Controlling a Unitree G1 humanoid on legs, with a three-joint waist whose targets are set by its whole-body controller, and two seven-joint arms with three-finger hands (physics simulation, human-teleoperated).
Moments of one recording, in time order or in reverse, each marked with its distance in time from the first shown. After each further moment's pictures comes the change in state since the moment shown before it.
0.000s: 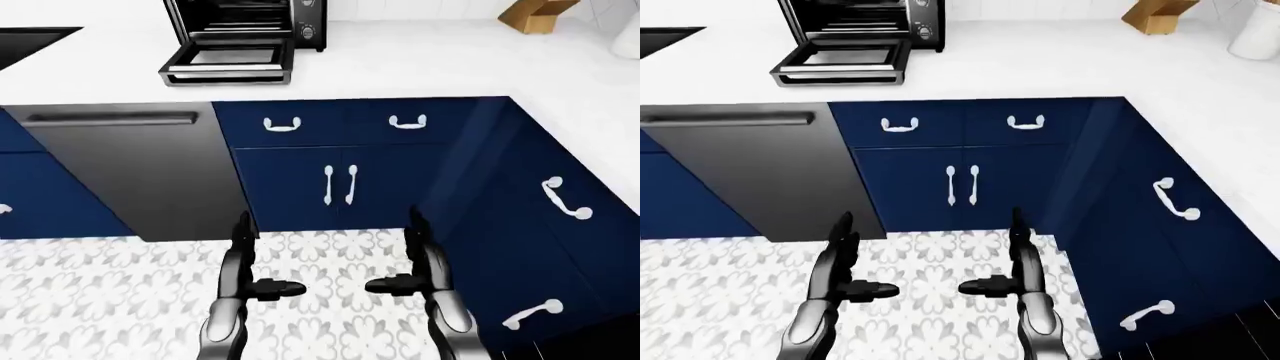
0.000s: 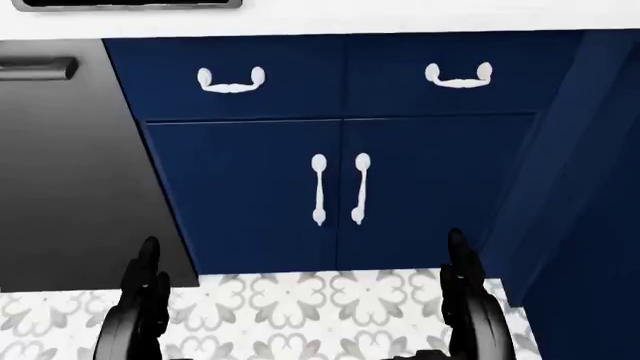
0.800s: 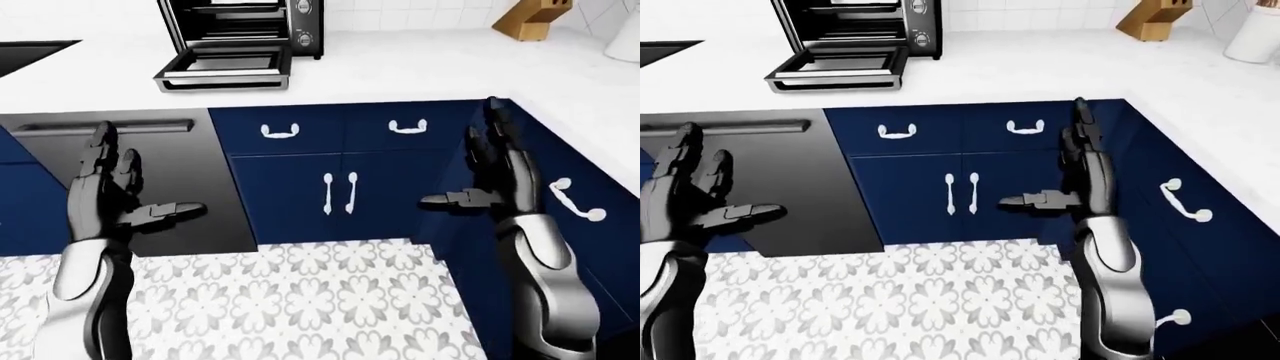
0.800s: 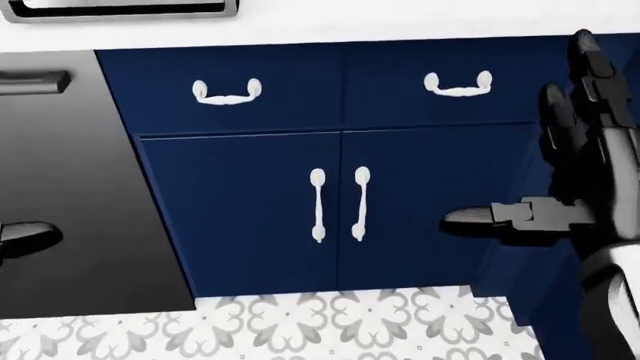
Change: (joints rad) left arm -0.246 0.302 0.419 -0.425 -0.276 0.430 -0.016; right arm -0.302 -0.187 -0.230 -0.520 0.180 0.456 0.018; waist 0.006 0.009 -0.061
